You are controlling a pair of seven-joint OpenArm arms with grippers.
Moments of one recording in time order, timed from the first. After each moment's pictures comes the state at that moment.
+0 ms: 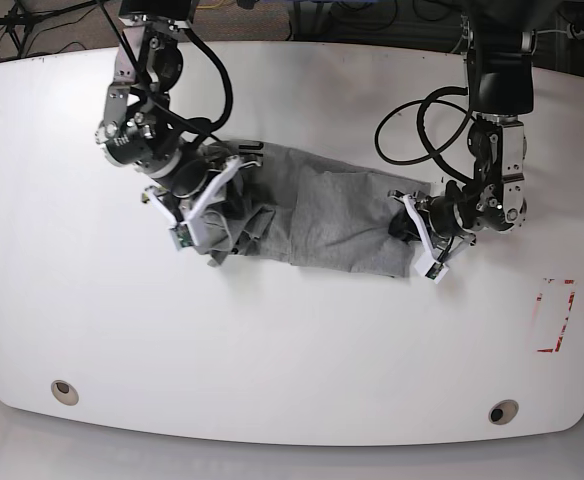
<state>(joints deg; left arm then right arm) -12.0 -10.4 -1.4 68.5 -20.0 -35.0 51.1 -6.2 -0.3 6.5 111.7 24.5 21.9 -63.9</state>
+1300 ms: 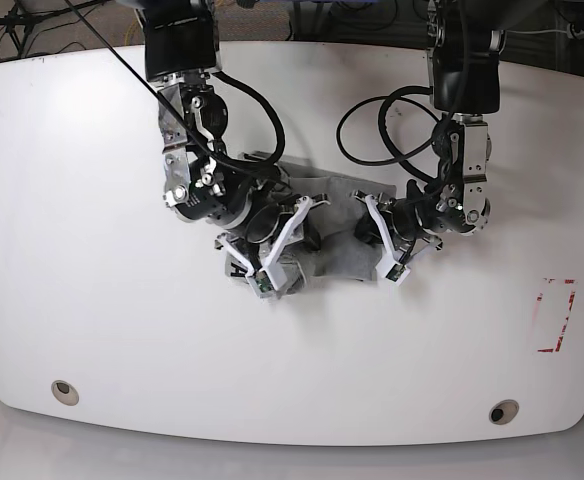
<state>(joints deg) -12.0 -3.8 -1.0 69.0 -12.7 -34.6 48.9 6.3 -1.0 -9.8 96.2 24.3 13.9 -57.6</state>
